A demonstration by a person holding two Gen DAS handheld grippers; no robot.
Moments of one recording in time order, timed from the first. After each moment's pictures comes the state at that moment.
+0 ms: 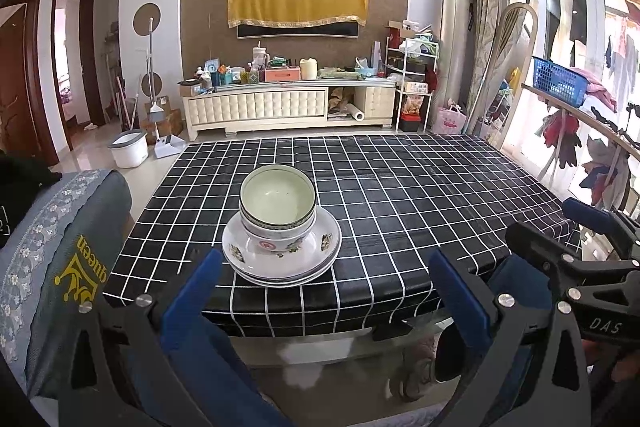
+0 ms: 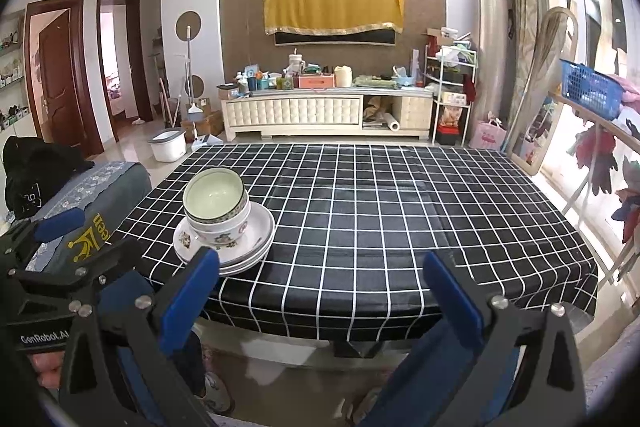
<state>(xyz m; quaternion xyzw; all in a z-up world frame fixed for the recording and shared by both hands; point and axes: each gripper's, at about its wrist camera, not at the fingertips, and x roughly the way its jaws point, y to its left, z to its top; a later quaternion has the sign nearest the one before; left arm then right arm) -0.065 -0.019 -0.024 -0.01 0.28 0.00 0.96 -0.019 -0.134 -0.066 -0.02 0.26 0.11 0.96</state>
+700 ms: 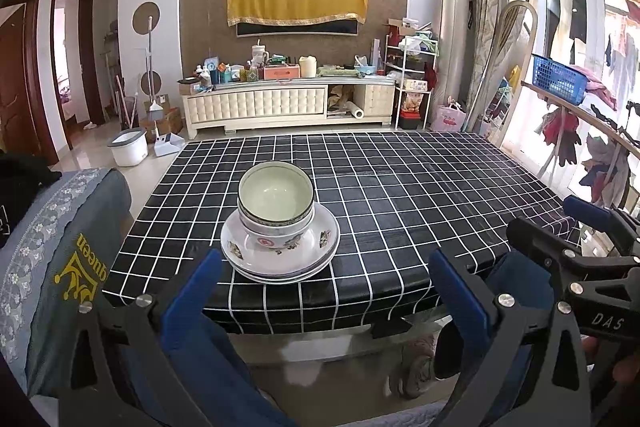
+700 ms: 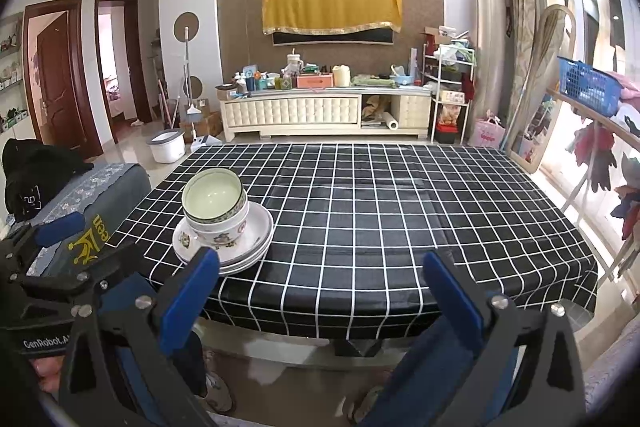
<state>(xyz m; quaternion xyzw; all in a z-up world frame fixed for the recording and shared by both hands) -0.069 -0.026 -0.027 -0.01 0.28 0.00 0.96 -0.019 -0.135 -0.064 -0.02 0.26 0.11 0.96</state>
